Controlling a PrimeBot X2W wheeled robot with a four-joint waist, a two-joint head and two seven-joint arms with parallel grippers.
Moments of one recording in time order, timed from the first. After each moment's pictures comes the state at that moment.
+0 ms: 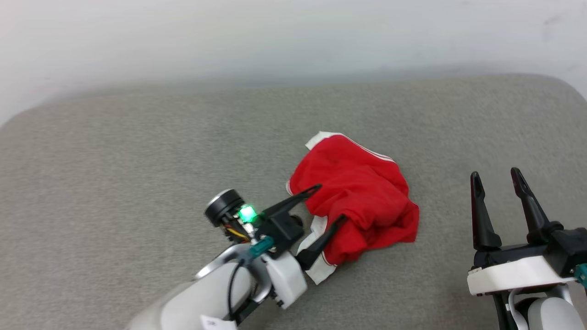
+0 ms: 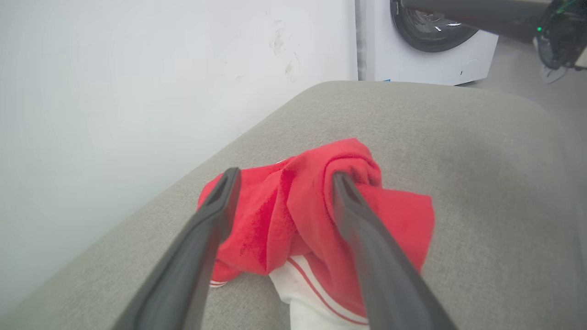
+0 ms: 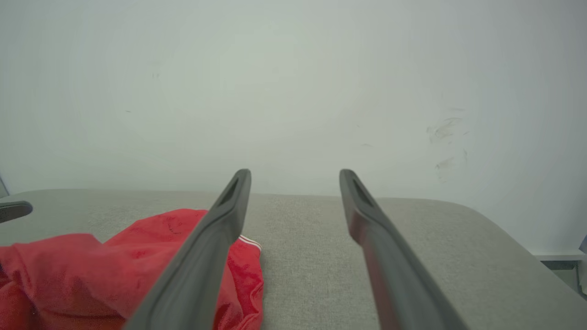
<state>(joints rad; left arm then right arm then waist) -0.62 0.33 -1.00 0.34 -0.43 -0.01 -0.26 -0.10 -0.05 -0.07 0.04 0.08 0.13 -0.26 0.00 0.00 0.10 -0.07</state>
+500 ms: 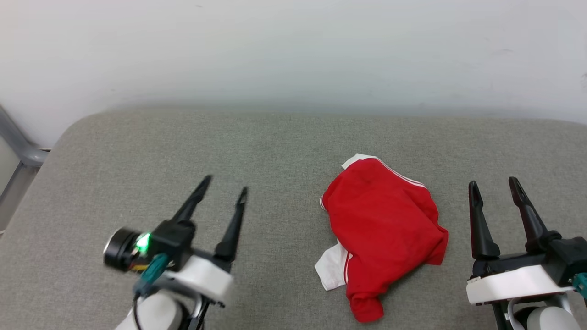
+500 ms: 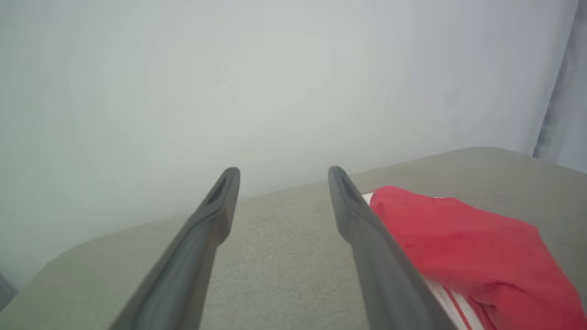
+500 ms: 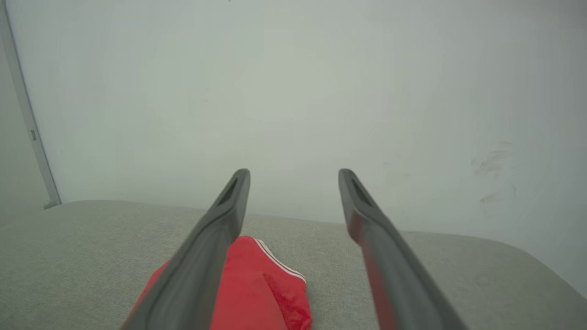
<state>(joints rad) -0.32 0.46 -0.65 0.06 -0.47 0.21 -0.26 -0.06 -0.05 -0.06 0.02 0.07 0.13 -0.26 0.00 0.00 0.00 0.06</state>
